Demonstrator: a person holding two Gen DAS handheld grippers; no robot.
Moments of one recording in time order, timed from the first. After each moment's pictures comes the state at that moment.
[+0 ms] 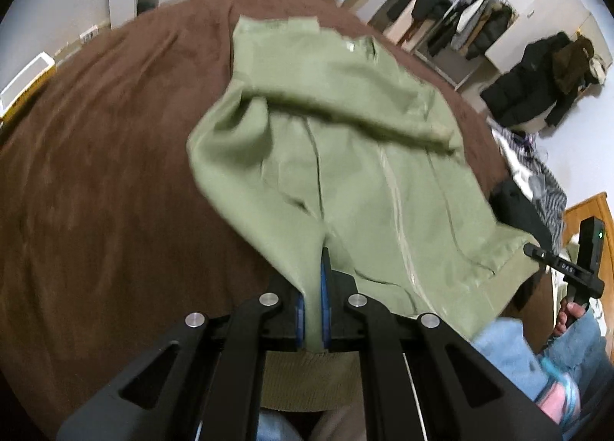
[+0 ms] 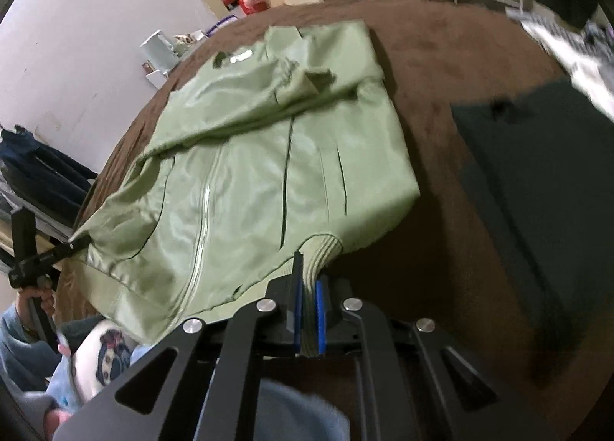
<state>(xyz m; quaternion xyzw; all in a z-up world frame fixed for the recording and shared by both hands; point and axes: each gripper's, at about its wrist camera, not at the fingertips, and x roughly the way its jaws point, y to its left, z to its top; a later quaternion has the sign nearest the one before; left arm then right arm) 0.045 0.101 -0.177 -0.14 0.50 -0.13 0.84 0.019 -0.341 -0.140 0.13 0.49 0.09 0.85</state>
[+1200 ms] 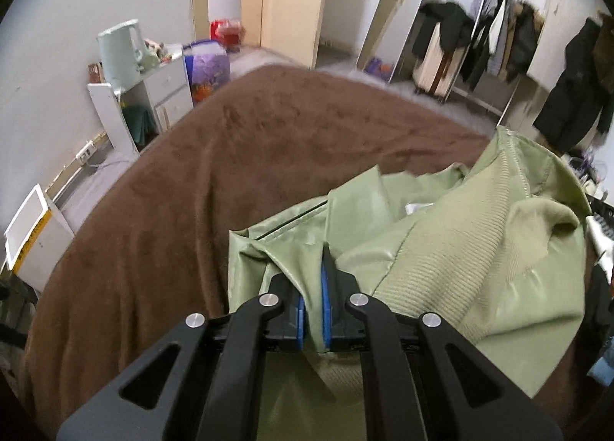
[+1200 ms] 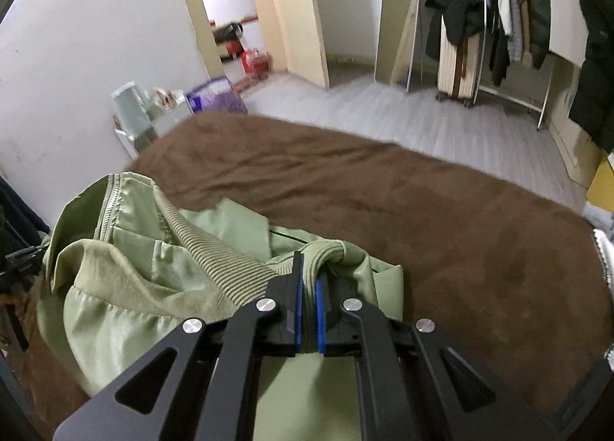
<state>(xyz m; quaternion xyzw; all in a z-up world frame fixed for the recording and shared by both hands) 0.396 0.087 -0.173 -0.02 0.44 -0.07 0.90 0.404 -0.353 -0.126 0.05 0.40 0.06 0.91</state>
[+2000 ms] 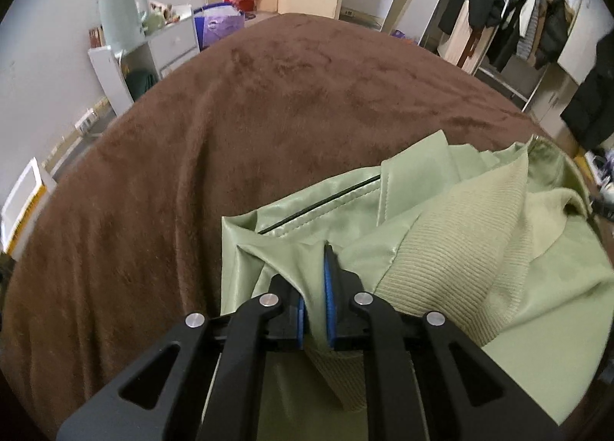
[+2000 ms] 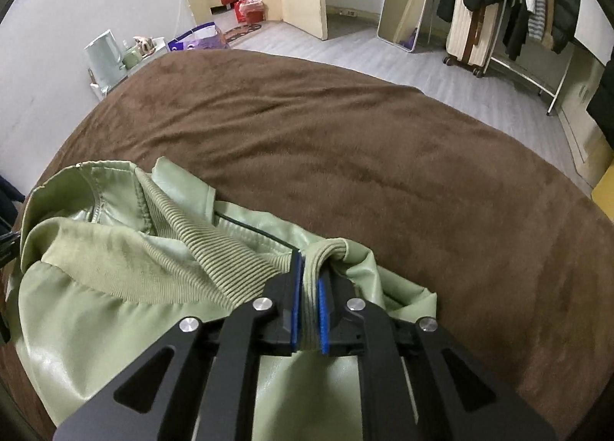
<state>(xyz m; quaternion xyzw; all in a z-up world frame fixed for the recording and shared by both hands) 0.442 0.100 -0.232 -0.04 0.48 -0.04 0.87 0.479 -0.345 -0.200 0.02 0.47 0.06 0.88</state>
